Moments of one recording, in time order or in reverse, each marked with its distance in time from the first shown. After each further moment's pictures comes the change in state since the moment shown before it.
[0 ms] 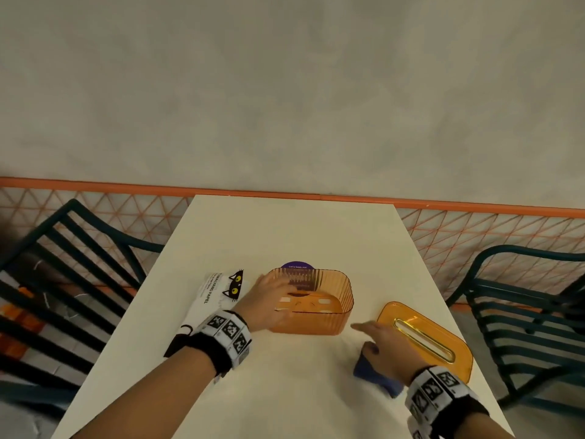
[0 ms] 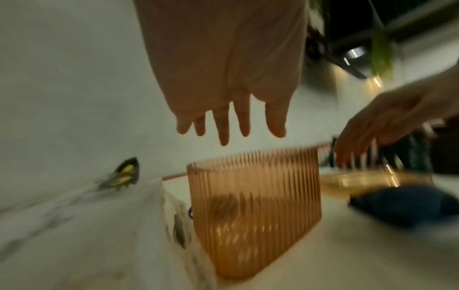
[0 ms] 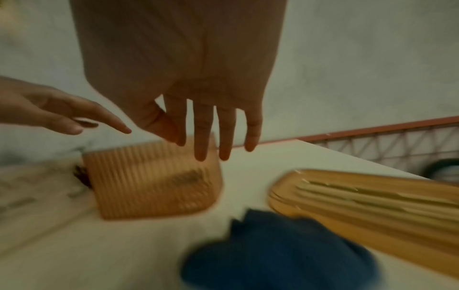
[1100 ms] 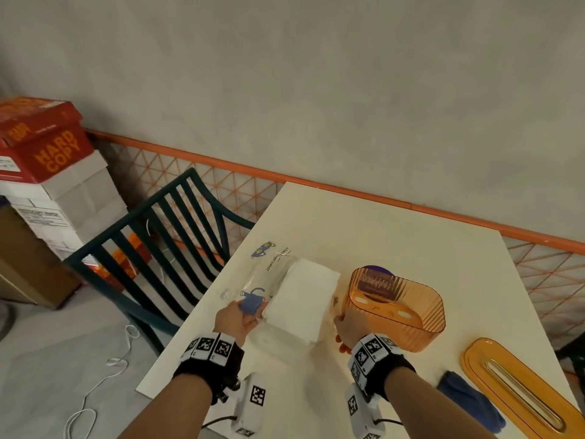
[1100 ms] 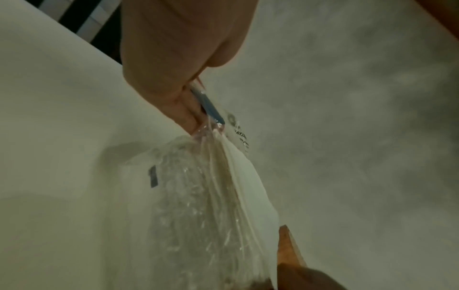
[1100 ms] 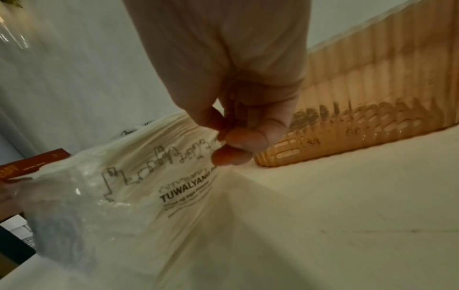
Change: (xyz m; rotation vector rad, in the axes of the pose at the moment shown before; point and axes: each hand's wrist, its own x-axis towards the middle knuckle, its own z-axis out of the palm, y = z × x) left_hand -0.131 -0.123 0.041 -1.815 0.835 -1.028; right_hand 0.106 -0.174 0.071 0.406 -0.181 0.267
